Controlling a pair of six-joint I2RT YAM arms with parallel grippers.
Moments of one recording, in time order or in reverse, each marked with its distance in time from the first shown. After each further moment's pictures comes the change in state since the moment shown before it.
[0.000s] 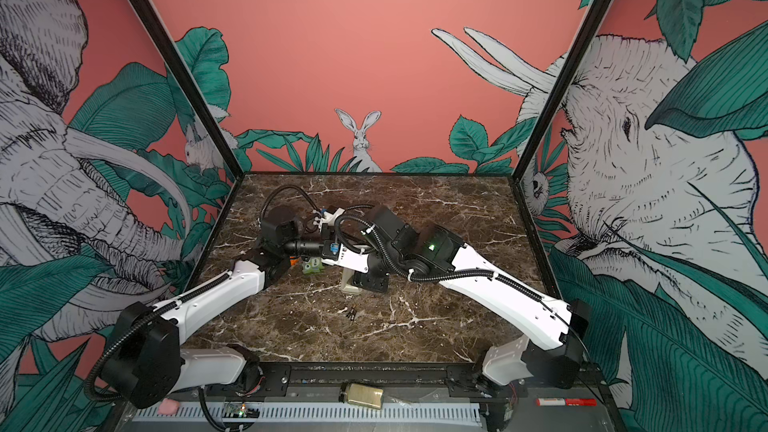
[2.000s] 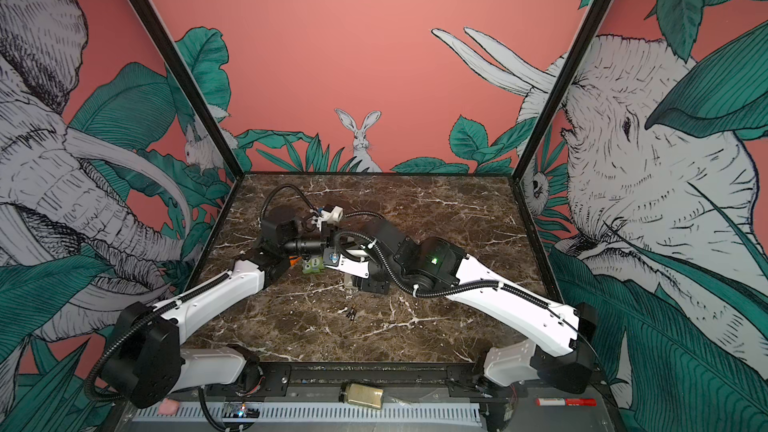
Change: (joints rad) left arm 0.002 0.000 0.000 -0.023 -0.081 0.010; right arm 0.054 -0.059 -0.088 0.097 0.239 -0.028
